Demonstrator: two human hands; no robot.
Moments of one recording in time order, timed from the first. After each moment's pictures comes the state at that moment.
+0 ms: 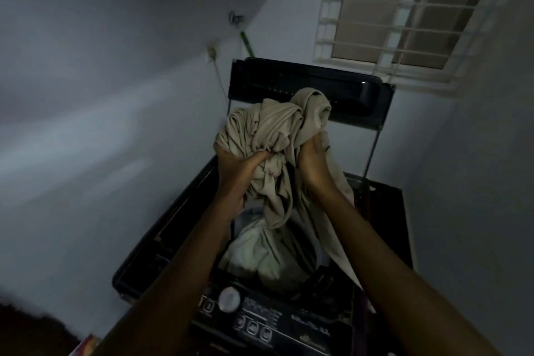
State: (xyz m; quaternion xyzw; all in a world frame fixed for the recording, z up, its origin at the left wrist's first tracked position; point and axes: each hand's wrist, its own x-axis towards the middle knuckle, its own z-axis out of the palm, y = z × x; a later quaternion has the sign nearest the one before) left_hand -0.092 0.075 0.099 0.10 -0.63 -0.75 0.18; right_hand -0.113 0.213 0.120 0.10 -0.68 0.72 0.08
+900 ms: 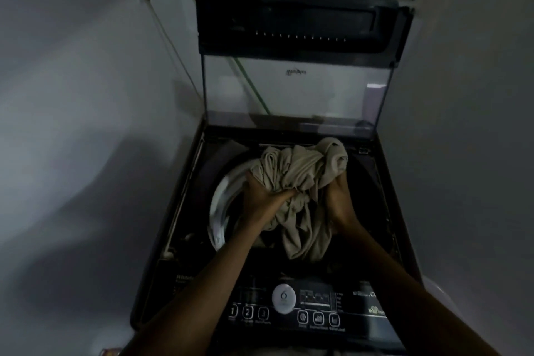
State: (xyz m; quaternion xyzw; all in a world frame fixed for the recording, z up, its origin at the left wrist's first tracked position) left_hand -0.127 0.056 -0.089 0.09 -0.75 -0.63 -0.14; right_hand -0.077 0.203 -0.022 -0.17 -0.74 0.65 0.07
